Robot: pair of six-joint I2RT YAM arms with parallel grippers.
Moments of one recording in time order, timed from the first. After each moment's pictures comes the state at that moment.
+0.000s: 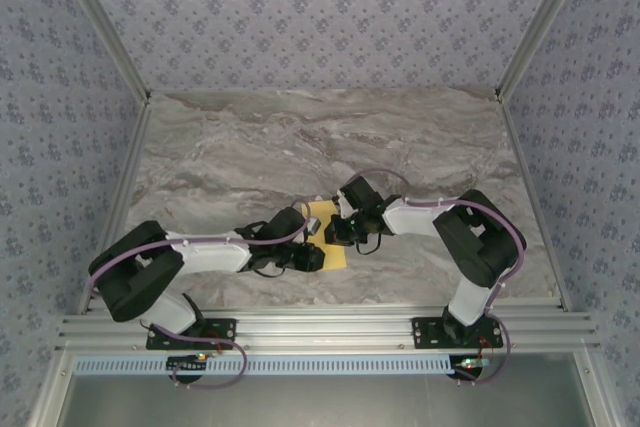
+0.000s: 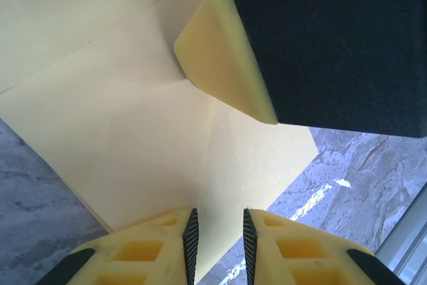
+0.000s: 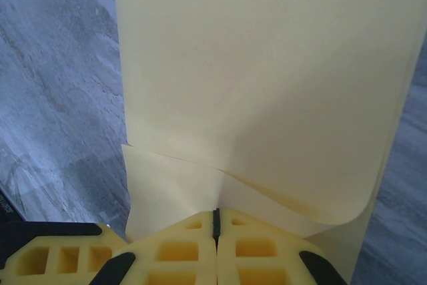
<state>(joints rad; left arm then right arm) -0.93 1.50 0.58 0.00 0.27 -0.68 0.70 1.74 0.82 -0.16 -0.47 0.66</state>
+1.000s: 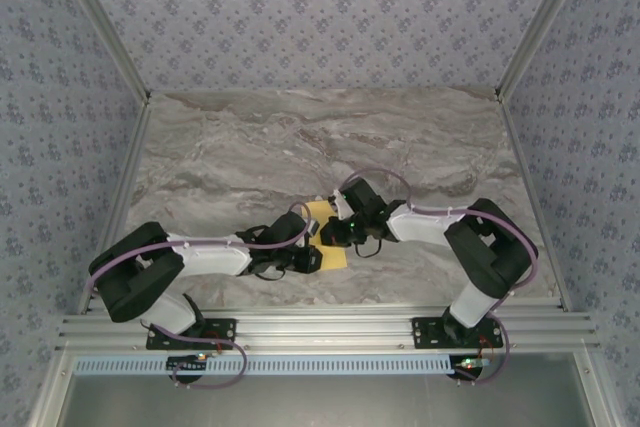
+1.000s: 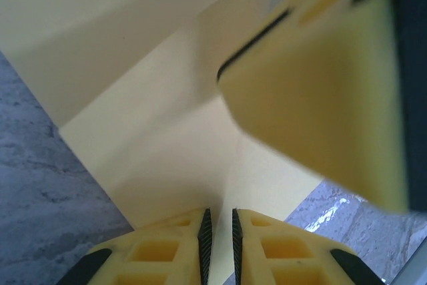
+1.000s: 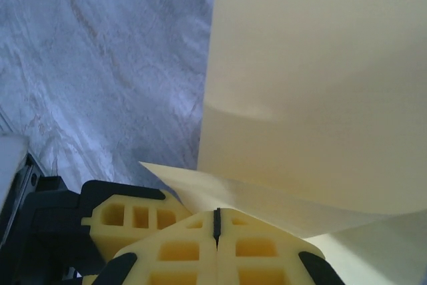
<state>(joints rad) -0.96 1.50 0.55 0.02 0.19 -0.70 0.75 1.66 0.78 -0.08 -0.51 0.65</state>
